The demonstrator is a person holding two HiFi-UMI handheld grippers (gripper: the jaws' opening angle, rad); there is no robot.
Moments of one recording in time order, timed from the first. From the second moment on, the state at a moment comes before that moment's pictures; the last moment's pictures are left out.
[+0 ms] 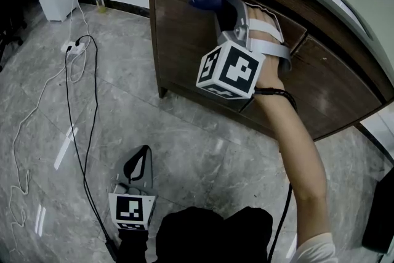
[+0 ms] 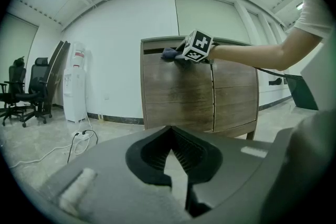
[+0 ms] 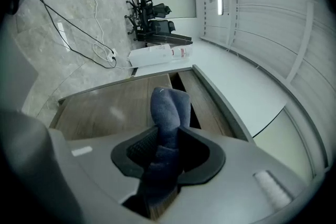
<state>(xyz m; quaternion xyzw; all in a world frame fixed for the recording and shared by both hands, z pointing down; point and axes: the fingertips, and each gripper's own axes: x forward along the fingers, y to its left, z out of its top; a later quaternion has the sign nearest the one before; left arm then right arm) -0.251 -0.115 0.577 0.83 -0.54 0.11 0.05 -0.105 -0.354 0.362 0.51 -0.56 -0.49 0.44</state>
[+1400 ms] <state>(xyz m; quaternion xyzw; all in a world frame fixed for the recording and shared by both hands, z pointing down) -0.309 -0.125 0.627 0.80 -0.58 0.13 0.09 -0.159 -0.379 0.739 0.37 -0.62 -0.34 0.60</state>
